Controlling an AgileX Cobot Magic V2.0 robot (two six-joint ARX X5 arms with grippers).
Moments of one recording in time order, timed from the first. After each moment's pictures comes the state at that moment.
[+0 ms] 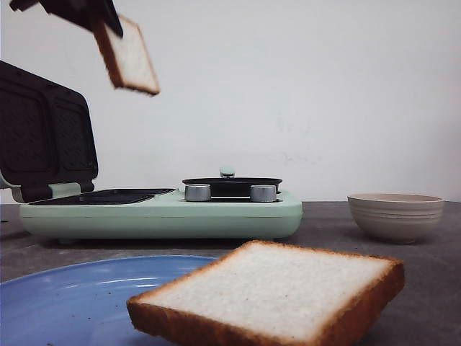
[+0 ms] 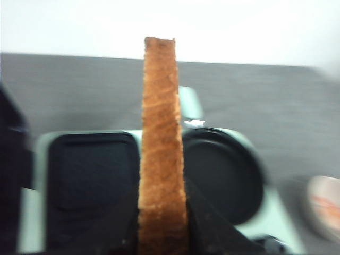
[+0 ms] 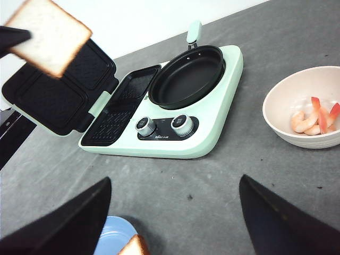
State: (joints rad) left arm -0.31 1.46 1.46 -0.49 0.02 -0.19; right arm 0.09 0.36 0.52 -0.47 -0.52 0.45
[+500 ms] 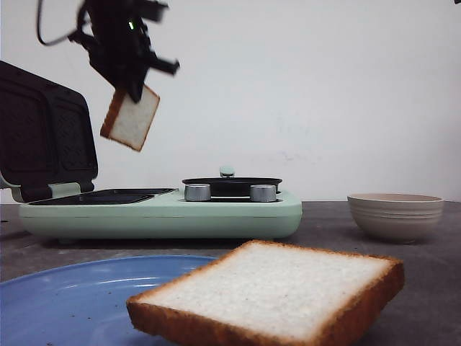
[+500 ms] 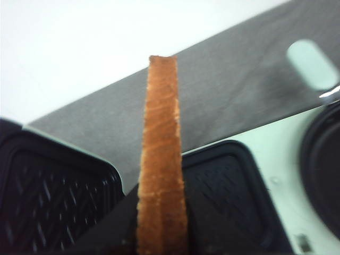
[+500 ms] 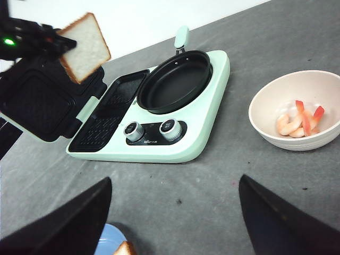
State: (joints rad) left arm -0.40 1.84 1.68 -0.44 -0.41 0.25; right arm 0.09 0.36 0.52 -0.47 -0.47 0.44
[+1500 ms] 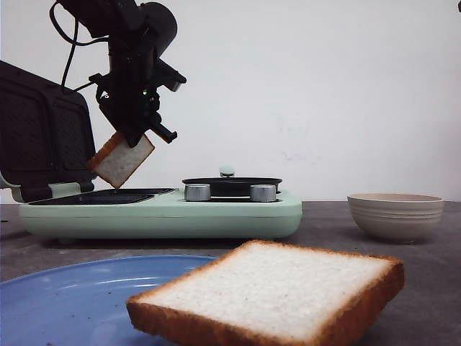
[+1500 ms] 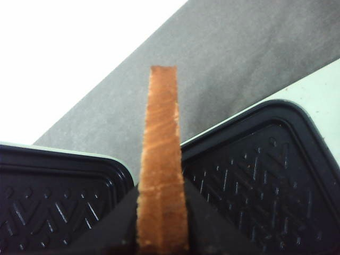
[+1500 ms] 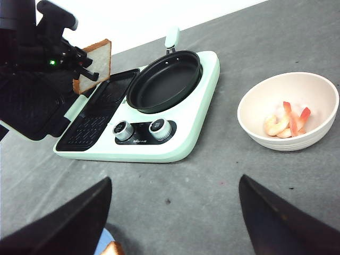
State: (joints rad) left arm -0.40 2.01 1.70 -0.37 -0.57 0.42; right arm 0.09 0.36 0.52 -0.48 -0.44 0.42
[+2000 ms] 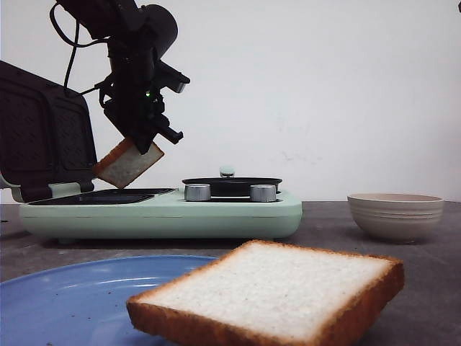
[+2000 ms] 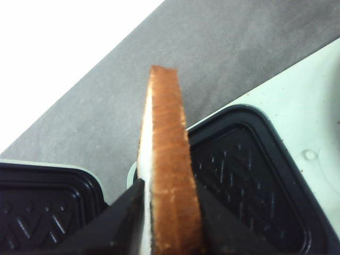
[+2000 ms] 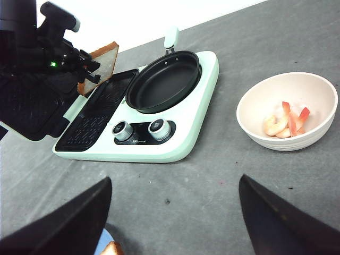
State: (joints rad) left arm -0.40 2.02 1.70 -0.38 -0.49 0.41; right arm 0.09 0.36 0.52 -0.48 -0.44 0.42
